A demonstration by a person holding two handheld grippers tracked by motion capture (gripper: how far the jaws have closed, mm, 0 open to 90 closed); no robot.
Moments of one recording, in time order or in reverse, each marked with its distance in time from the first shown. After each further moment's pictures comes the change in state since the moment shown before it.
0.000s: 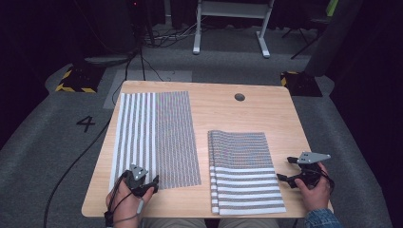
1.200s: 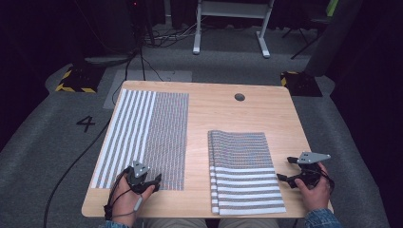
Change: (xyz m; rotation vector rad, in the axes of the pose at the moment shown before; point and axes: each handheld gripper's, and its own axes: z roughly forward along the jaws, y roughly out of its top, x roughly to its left) left arm 0.001 0.007 0.010 -0.013 -0.063 0.053; right arm 0.000 0.000 0.000 0.000 0.000 0.000
